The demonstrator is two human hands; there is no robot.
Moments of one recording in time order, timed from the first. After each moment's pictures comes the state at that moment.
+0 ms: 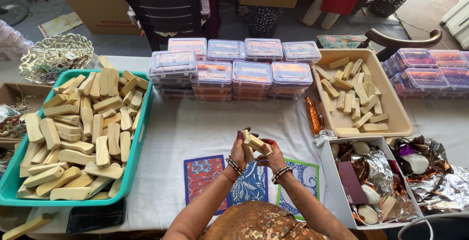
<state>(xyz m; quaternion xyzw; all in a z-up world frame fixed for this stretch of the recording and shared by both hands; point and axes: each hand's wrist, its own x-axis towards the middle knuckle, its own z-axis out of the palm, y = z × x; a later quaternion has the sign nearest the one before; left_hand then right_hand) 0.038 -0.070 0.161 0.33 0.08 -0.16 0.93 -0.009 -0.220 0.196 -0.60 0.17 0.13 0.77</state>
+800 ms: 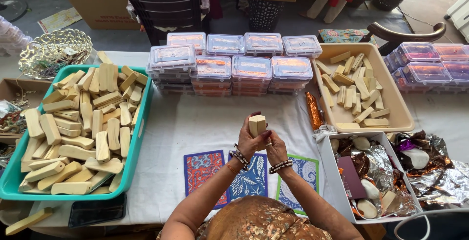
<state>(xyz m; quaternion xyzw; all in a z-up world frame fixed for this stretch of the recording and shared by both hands) 0.025 -0.086 0.259 0.52 -0.09 -0.06 0.85 -0.009 -0.219 0.225 -0.78 -0.02 -0.05 0.62</state>
